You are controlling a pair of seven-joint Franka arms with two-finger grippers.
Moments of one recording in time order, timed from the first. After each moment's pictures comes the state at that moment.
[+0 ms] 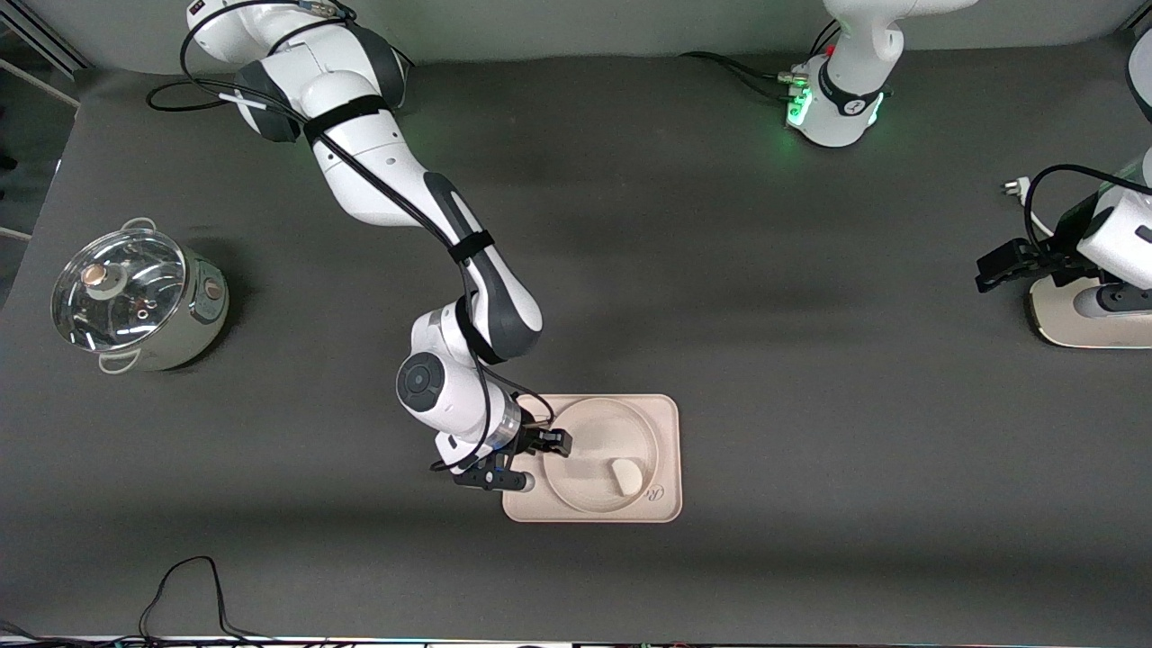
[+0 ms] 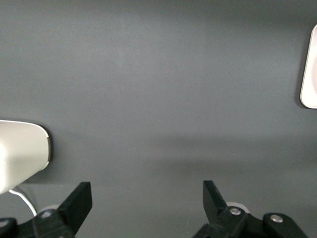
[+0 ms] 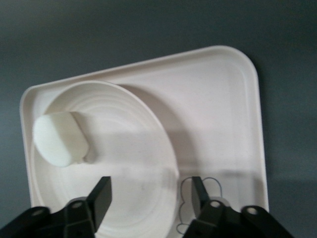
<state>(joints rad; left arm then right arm) 0.06 -0.03 -0.04 -1.80 0.00 1.76 -0.04 0.65 1.05 -0.24 -1.06 0.61 2.31 0.33</state>
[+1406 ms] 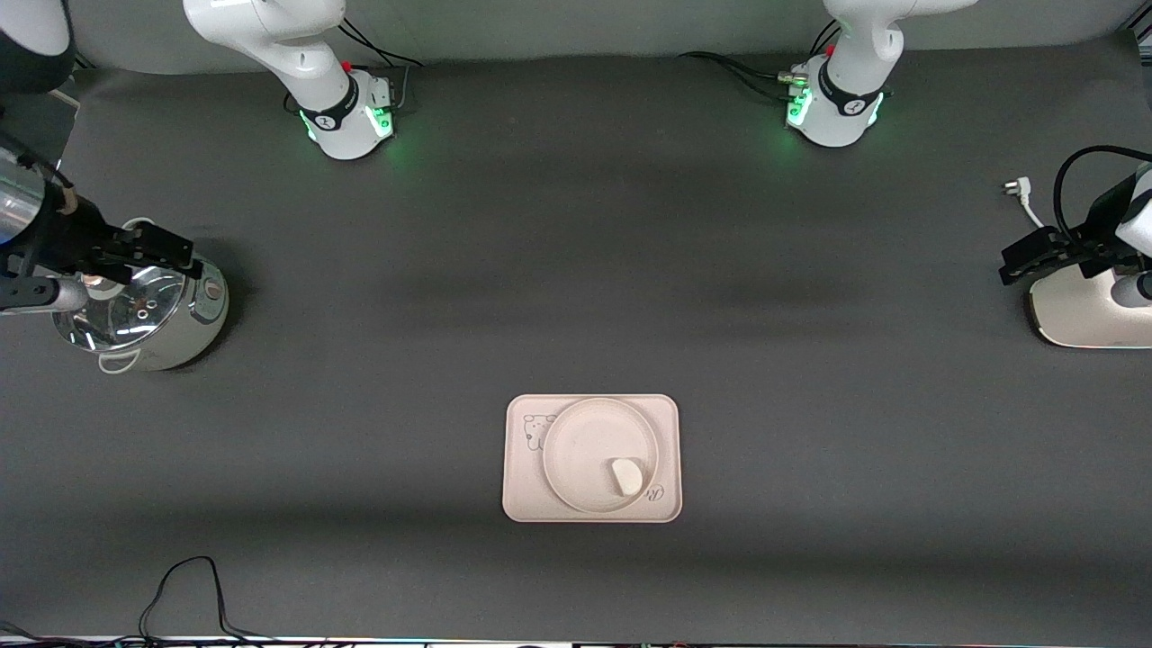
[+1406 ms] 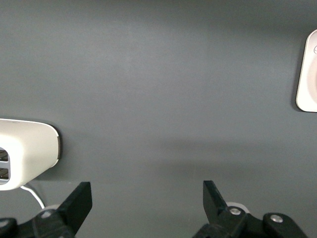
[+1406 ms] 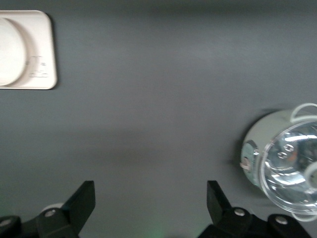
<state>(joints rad) 0.07 -0.02 -0.03 -1.71 0.00 1.69 -0.04 0.10 0.05 -0.11 -1.56 0.05 1.53 0.01</state>
